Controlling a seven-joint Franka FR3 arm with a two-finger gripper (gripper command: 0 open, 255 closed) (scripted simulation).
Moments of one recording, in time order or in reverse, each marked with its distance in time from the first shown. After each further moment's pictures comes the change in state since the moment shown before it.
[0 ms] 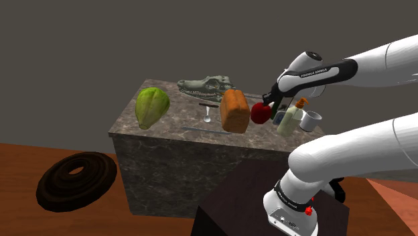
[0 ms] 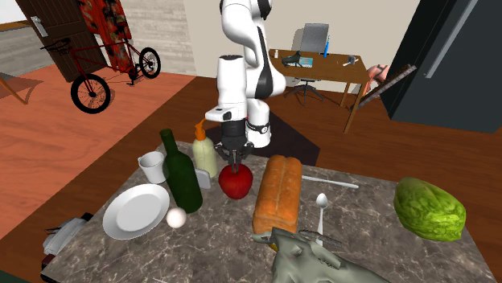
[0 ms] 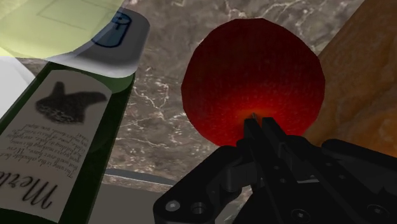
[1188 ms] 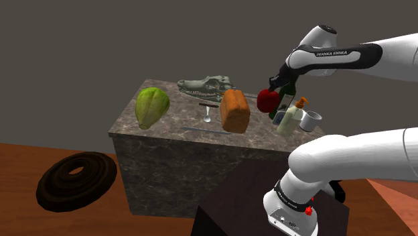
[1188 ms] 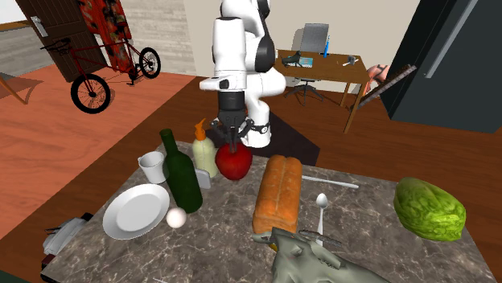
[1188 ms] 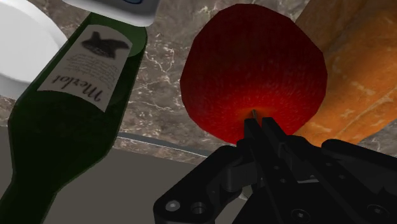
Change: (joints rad) arm 0.004 -0.137 0.073 0.157 0.036 -0.293 0.008
